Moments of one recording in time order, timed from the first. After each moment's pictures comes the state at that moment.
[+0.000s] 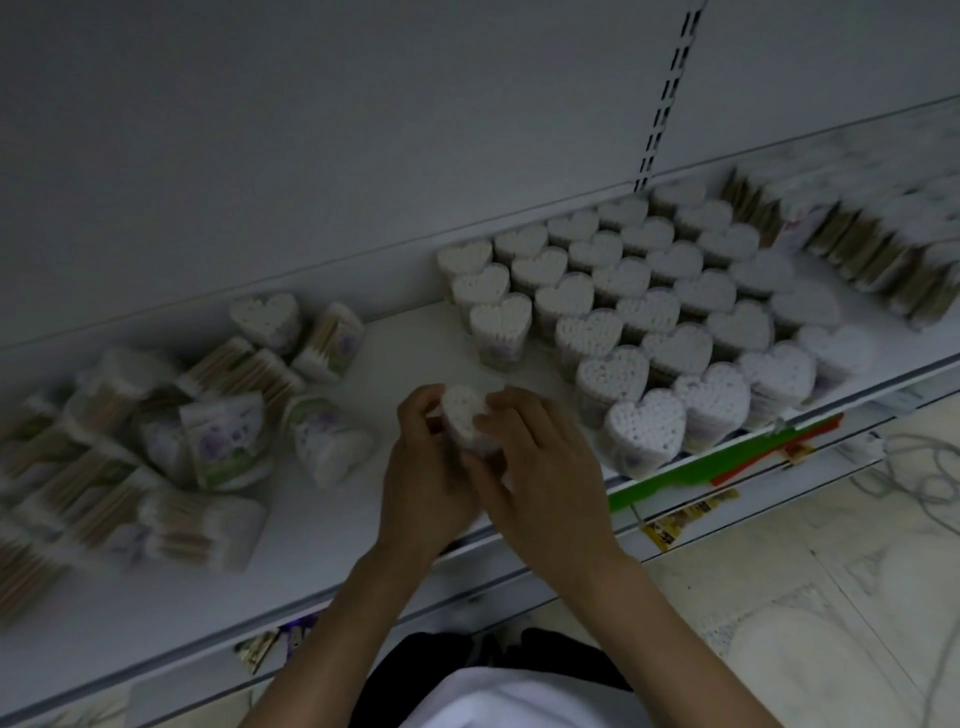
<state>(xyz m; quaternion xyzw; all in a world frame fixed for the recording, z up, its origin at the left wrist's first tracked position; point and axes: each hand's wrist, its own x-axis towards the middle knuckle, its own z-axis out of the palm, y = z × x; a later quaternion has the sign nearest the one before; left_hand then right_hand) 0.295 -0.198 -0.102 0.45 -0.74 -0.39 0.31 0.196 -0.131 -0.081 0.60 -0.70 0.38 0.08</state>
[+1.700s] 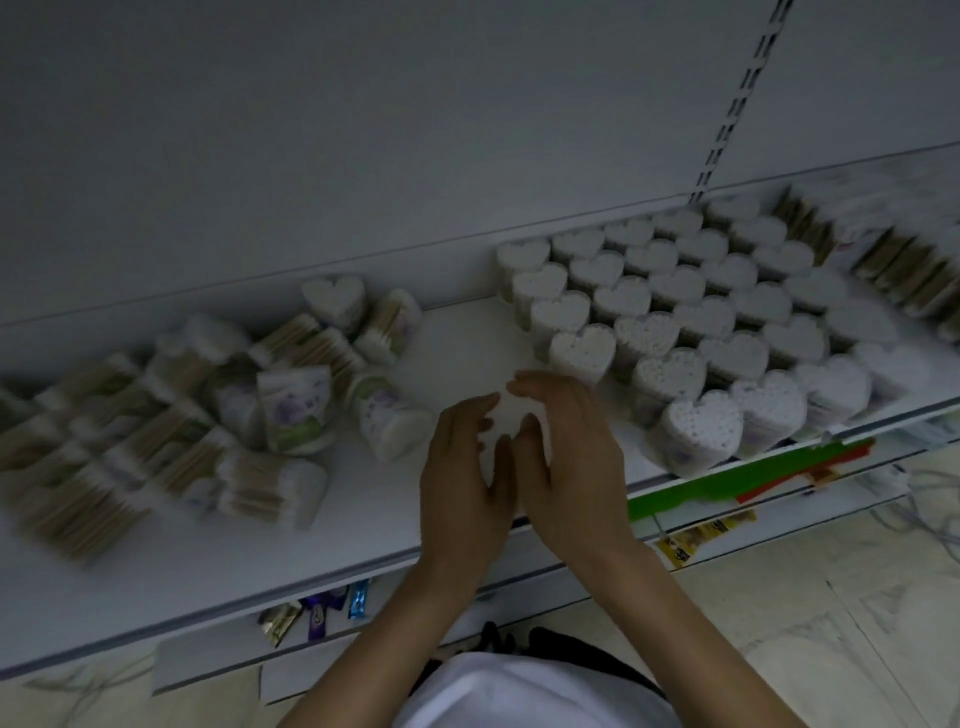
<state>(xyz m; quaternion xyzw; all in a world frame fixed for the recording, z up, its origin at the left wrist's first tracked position) 0.316 -0.177 -0.094 0.41 -0.73 -0.35 0.43 0.226 -0.138 -0.062 0.56 -0.67 0.49 -0.01</state>
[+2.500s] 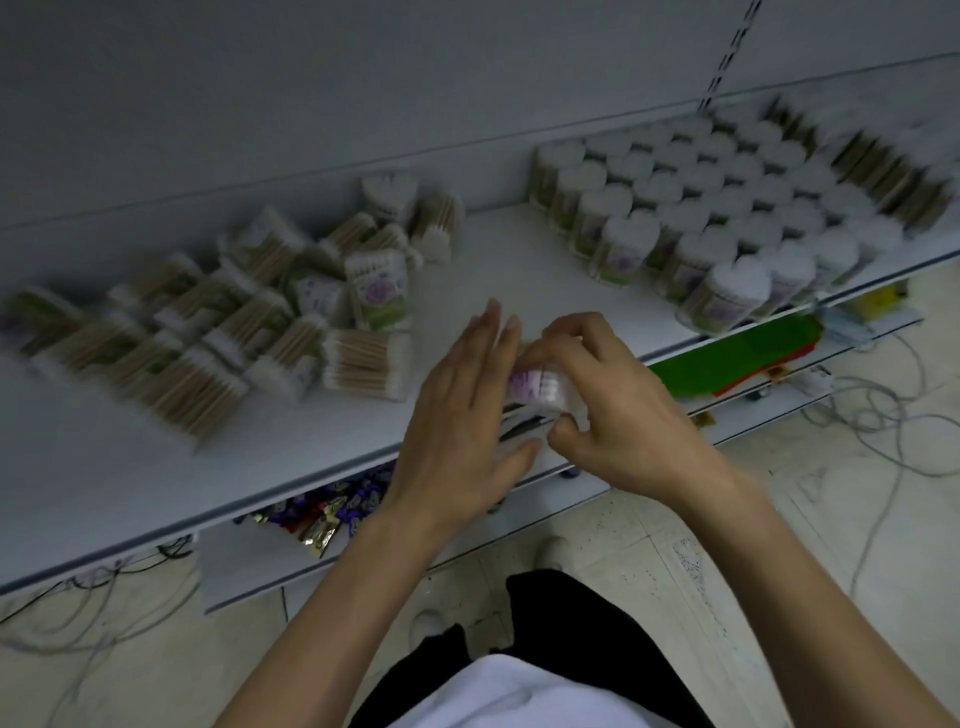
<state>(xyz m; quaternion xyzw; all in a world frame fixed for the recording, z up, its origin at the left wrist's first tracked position) 0.459 -0.167 -0.076 0.23 -0.91 -0.23 0.27 0.311 -0.084 -0.019 0.65 -0.71 0.24 -0.12</state>
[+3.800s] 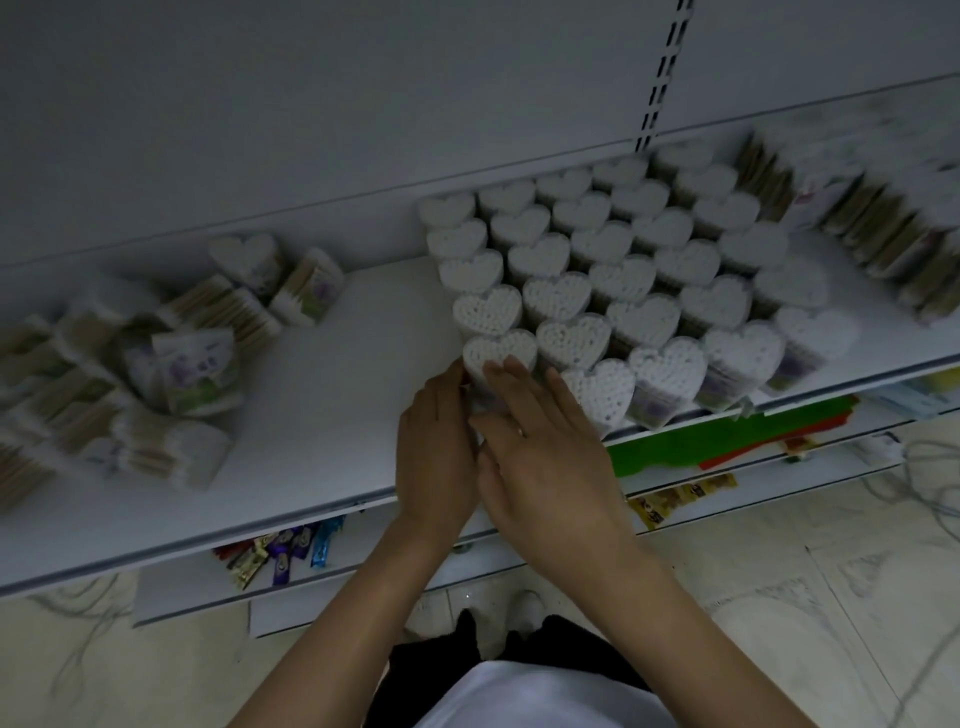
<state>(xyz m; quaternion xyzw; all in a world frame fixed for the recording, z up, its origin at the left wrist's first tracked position) 0.247 -0.154 -0.126 0.49 -0.79 -0.23 0.29 0.156 -0.082 -0.069 0.68 -0.69 0.25 0.05</state>
